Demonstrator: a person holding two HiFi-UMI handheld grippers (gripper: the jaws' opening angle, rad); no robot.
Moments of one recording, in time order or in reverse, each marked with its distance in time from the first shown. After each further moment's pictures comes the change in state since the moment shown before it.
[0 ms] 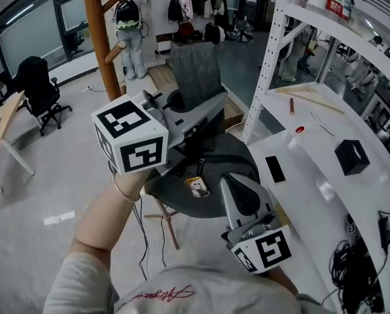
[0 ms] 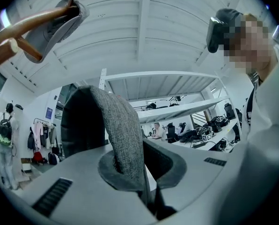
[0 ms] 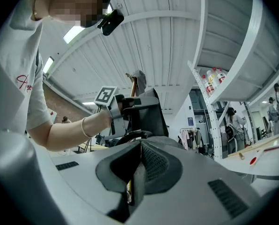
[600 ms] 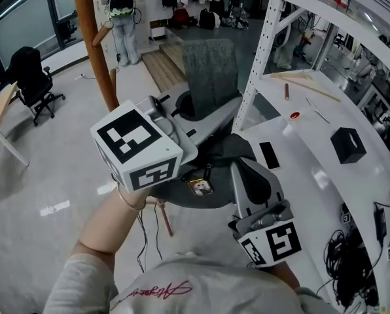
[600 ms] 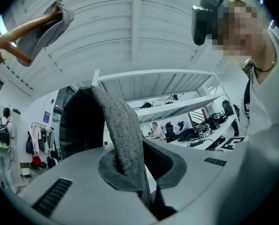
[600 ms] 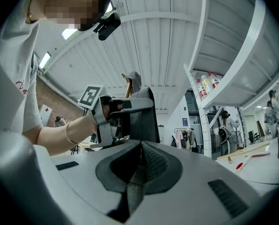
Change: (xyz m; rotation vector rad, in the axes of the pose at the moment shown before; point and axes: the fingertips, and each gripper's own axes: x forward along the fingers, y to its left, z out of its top) left arm 0.014 -0.049 -0.007 0.042 -0.014 -0.015; right arm -0.022 -0.024 0.012 -0.018 0.018 -0.067
